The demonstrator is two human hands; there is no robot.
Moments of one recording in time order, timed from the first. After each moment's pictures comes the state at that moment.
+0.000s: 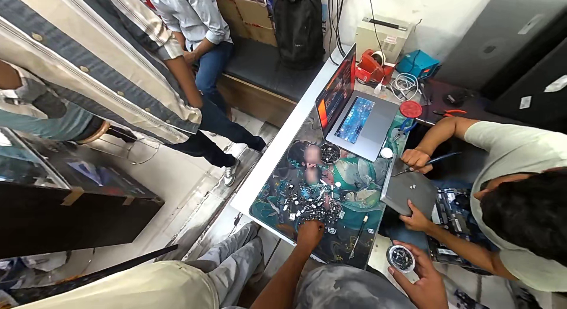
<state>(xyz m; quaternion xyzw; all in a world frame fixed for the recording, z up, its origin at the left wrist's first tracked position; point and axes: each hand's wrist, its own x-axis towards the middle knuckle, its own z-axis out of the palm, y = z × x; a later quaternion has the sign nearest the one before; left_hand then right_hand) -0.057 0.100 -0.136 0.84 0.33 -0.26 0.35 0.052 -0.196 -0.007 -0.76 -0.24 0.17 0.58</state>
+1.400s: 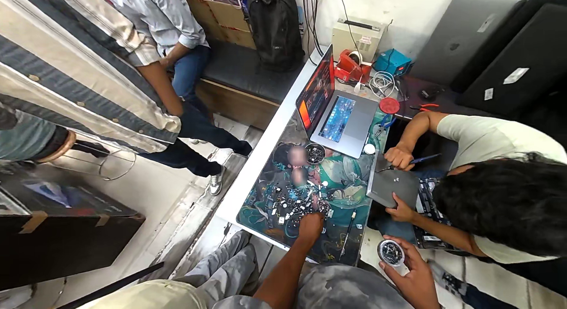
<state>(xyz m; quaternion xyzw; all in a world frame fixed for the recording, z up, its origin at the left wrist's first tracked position) -0.005 0.085 -0.131 0.87 0.28 -0.27 0.29 0.052 -0.203 -0.010 -0.76 -0.24 0.14 0.59</state>
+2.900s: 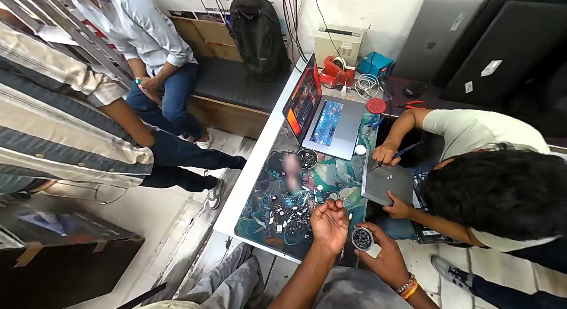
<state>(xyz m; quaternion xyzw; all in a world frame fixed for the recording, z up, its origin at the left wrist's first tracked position) 0.029 0.029 0.022 -0.03 0.21 0.17 0.96 0.062 -0.151 -0.017 -0.77 -0.28 0.17 0.55</state>
